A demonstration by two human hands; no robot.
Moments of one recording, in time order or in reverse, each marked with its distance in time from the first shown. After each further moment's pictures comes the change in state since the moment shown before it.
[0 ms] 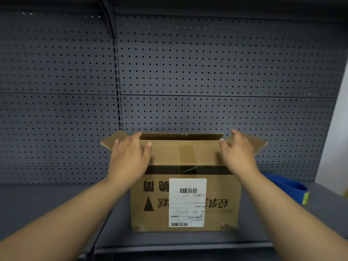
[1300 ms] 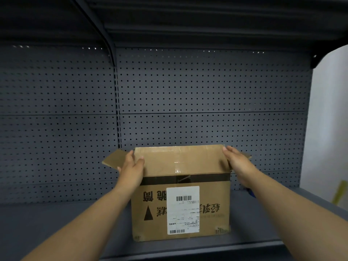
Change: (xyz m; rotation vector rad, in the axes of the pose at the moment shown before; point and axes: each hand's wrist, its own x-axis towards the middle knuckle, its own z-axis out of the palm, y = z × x) left_hand -0.006 0.001 0.000 -0.689 -0.158 -0.345; right_hand 0.003 0.017 -0.036 0.549 -0.297 0.311
